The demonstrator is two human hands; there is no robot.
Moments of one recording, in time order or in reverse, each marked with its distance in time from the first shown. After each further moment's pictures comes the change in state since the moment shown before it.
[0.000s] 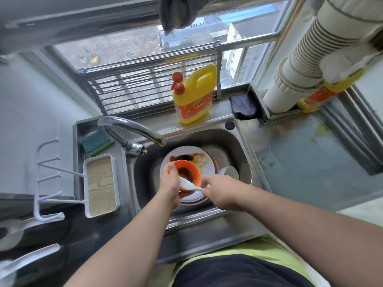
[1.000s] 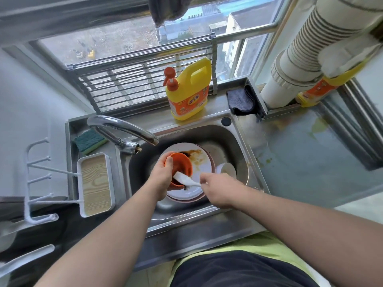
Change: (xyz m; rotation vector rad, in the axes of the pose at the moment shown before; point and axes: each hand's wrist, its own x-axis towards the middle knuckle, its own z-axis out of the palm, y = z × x) left_hand 0.016 0.020 -0.011 0.231 -0.110 0.103; right_hand 0.023 0.020 0.011 -0.005 0.078 0.027
